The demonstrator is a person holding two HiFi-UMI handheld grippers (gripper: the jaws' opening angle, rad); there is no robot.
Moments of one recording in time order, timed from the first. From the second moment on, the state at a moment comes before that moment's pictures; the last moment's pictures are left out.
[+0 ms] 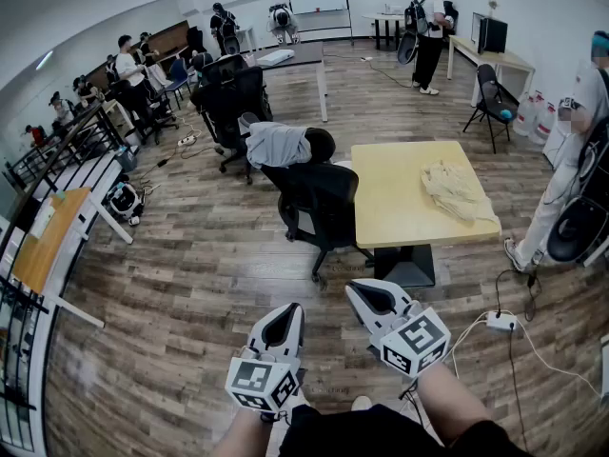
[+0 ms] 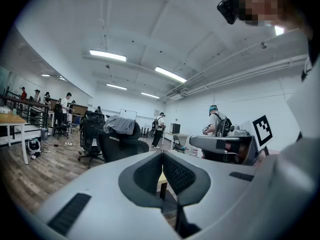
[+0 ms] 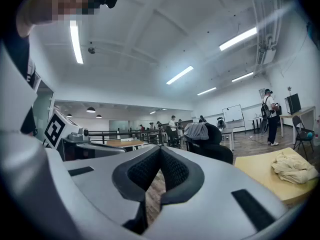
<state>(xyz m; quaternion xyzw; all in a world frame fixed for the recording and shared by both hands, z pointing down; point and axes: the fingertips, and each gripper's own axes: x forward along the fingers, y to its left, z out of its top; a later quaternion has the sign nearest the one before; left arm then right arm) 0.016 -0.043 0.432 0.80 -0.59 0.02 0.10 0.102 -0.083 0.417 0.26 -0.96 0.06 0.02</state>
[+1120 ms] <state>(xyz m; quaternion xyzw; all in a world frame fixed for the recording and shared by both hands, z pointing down) -0.026 -0.059 0.433 0.80 -0.58 0.02 0.10 0.058 -0.105 0.419 0.26 -0.96 0.06 0.03</state>
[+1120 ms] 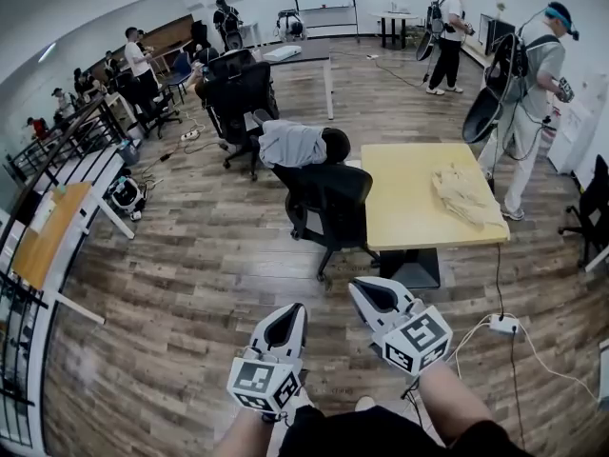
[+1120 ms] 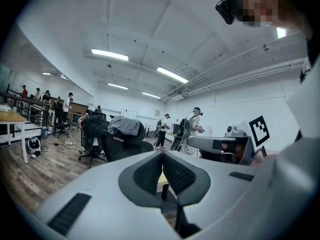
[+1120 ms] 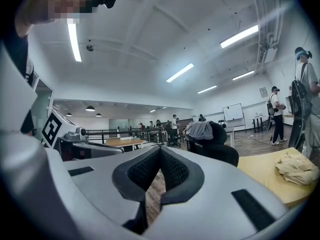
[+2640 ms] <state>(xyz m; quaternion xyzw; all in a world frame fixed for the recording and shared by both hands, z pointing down) -0.226 -0.085 0.436 0.86 -0.50 0.01 0.10 -0.139 -0.175 0.394 0.38 -0.92 0.04 0.03</state>
